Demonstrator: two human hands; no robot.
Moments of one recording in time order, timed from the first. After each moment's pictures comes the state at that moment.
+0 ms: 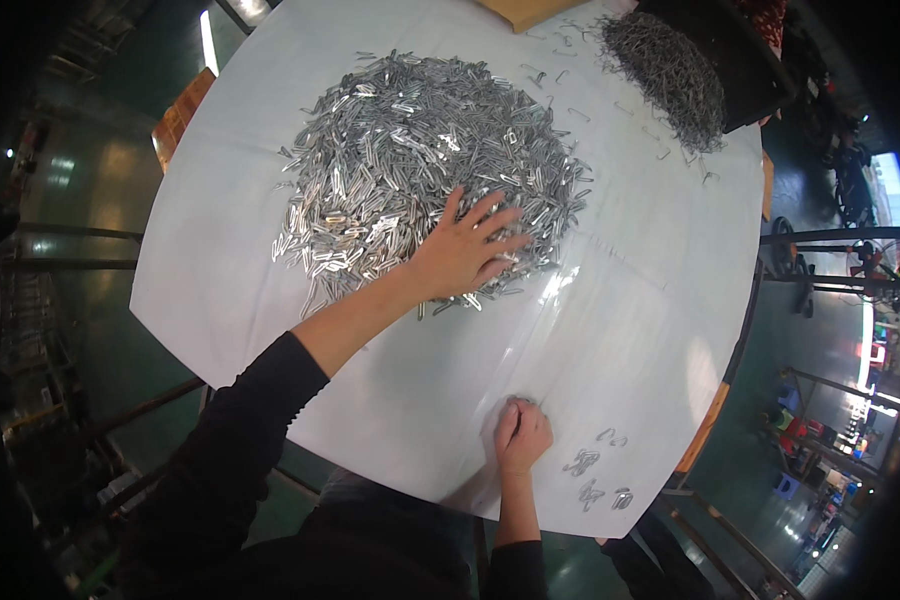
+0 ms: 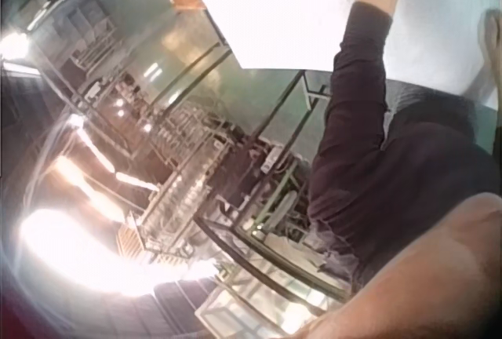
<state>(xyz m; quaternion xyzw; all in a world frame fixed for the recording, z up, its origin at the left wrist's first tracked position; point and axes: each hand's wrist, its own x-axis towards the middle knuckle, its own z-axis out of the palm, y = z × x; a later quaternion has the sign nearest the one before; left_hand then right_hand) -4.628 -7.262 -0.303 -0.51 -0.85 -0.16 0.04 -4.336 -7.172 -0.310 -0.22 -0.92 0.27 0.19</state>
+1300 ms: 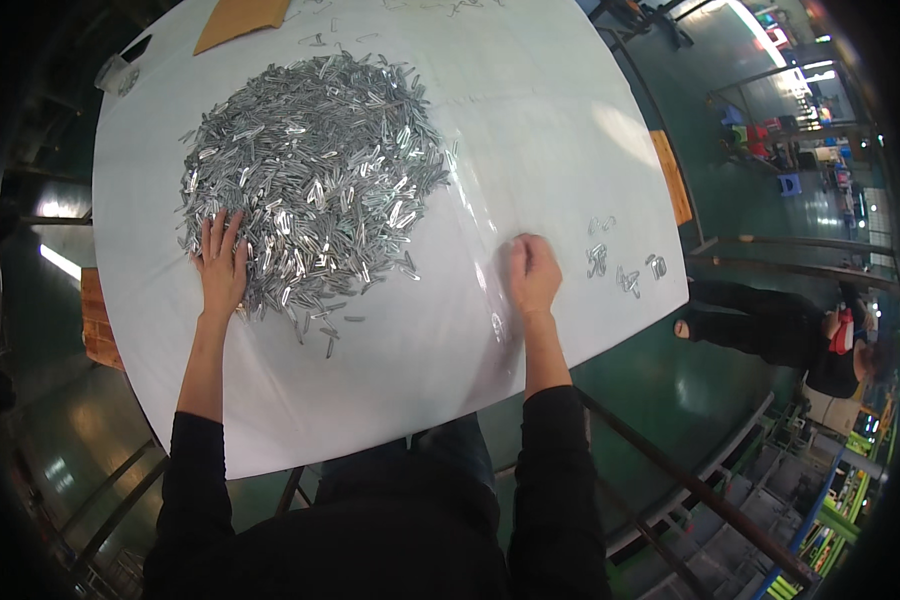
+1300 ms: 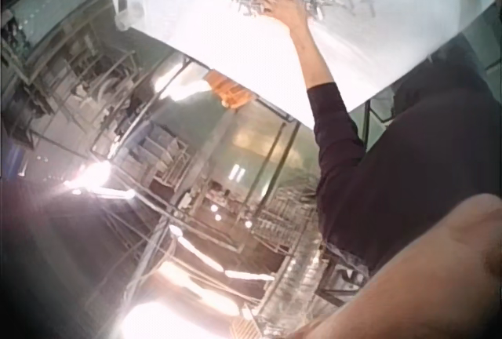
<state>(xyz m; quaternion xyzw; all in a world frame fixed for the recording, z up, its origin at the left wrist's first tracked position) -4.740 -7.473 -0.301 -0.42 -0.90 -0.14 -0.01 -4.349 -7.200 -0.303 -0.55 -0.75 0.31 0.23</state>
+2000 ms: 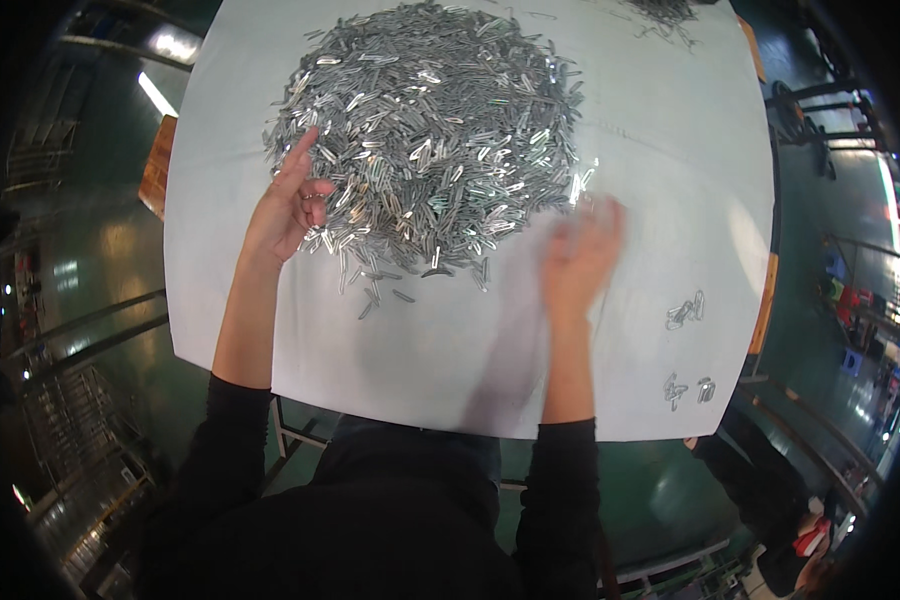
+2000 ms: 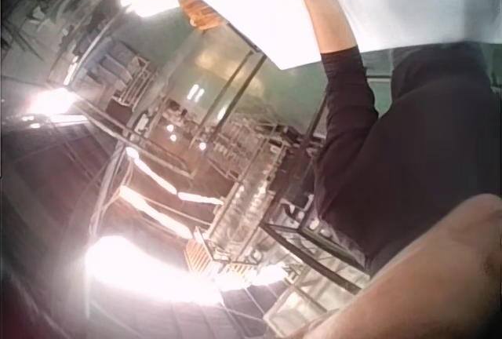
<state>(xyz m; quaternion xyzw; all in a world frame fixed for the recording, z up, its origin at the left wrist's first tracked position) -4.686 -7.440 -0.204 0.04 -0.60 -0.70 -0.39 -4.463 -7.173 -0.295 -0.26 -0.88 0.22 0.34</state>
